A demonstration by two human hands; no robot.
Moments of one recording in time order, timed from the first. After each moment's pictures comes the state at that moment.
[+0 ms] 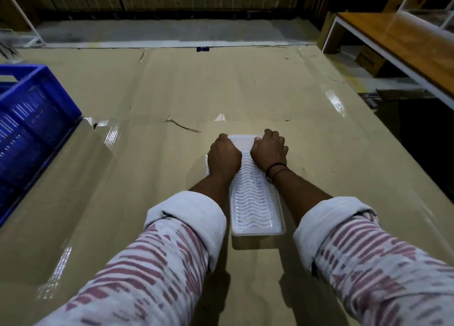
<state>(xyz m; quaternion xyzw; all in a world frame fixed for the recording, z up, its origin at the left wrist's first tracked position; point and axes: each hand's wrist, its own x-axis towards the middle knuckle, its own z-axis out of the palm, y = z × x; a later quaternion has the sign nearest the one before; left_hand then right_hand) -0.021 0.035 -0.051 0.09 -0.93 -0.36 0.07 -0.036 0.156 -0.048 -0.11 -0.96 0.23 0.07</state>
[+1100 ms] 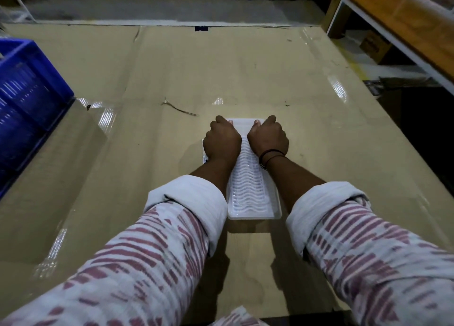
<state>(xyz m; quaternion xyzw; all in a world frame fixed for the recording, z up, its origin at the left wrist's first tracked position) -0.018 0.044 -0.051 0.13 -0.96 -0.23 0.11 -0.033 0.150 -0.052 -0.18 -0.94 0.26 0.12</state>
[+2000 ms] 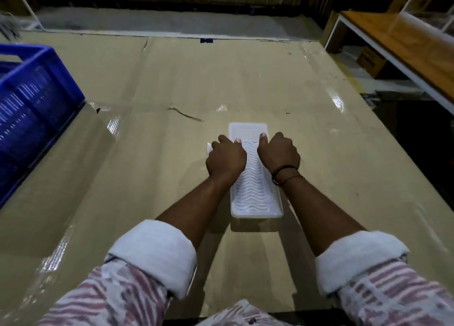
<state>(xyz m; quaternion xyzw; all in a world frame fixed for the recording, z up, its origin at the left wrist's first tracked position) 0.030 0.039 -0.040 0.16 -0.94 -0.30 0.01 0.013 0.166 -0.037 -0.18 -0.95 0.23 0.10</state>
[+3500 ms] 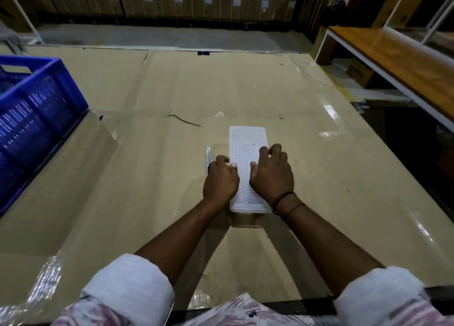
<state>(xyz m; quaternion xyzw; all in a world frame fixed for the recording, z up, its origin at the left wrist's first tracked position) 0.106 0.019 -0.043 0.09 -0.89 -0.44 0.01 0.101 0.151 -0.029 -0.01 -0.99 0.07 0.12</state>
